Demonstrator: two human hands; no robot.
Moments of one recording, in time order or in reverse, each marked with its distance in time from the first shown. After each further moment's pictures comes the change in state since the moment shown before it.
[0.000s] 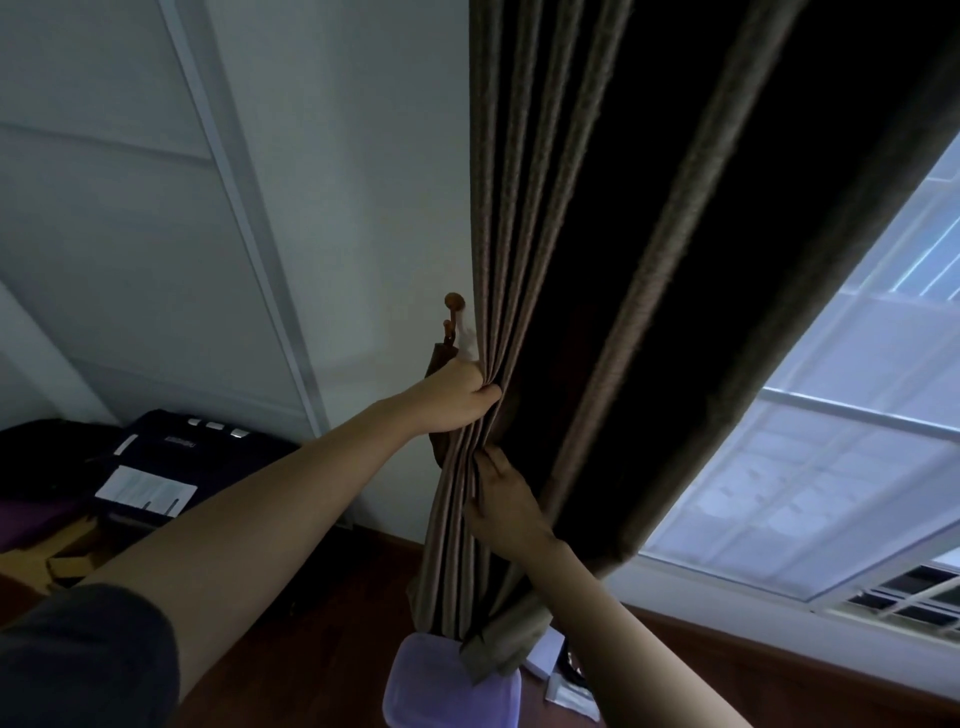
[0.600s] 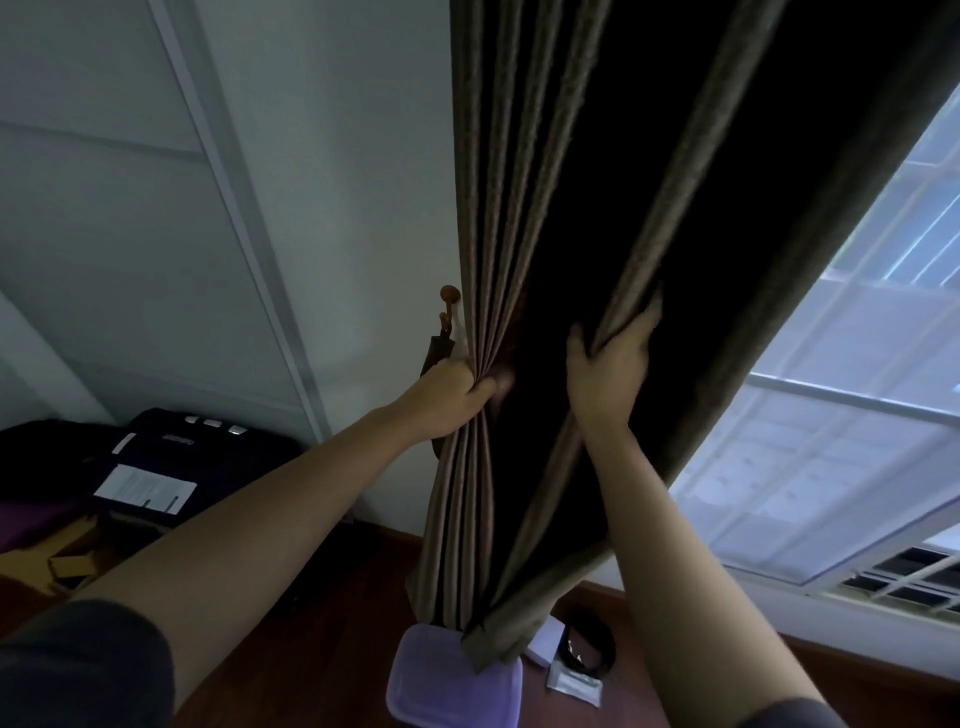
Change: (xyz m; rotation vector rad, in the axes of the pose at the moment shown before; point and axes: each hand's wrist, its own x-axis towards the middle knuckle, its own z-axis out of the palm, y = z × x) left_hand -0.006 -0.008 0.013 0.002 0.195 0.092; right_hand 0.033 -0.016 -0.138 0.358 0.941 0.306
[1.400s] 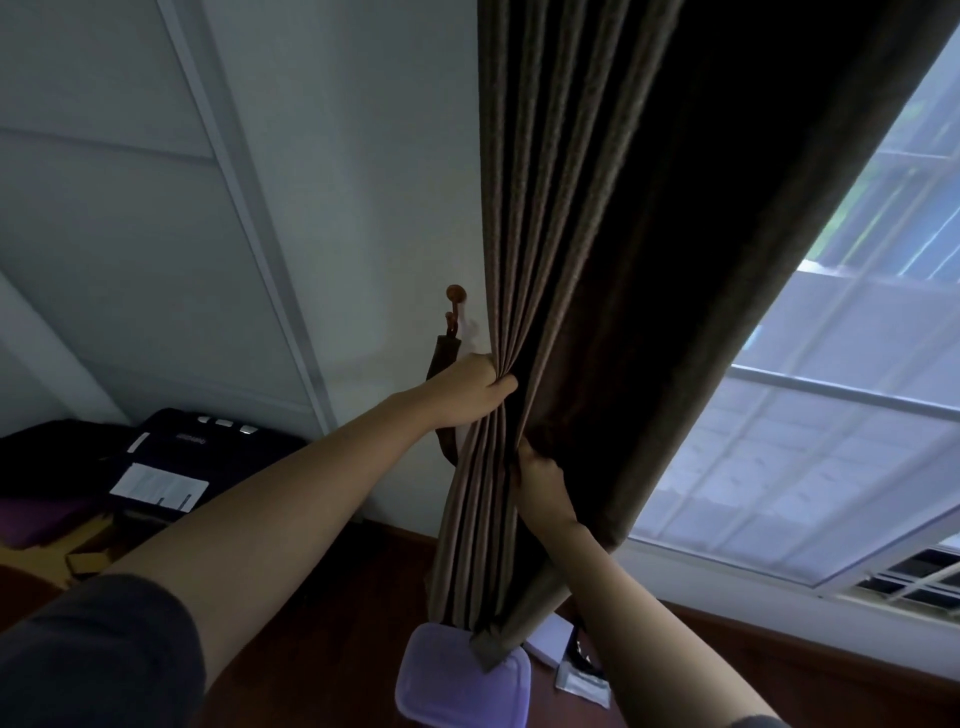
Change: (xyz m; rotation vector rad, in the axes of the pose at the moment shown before) left_hand 0.006 0.019 -0.002 -0.101 -0.214 -0.060; right_hand -0.097 0.094 0.036 -0.357 -0.798 -0.090
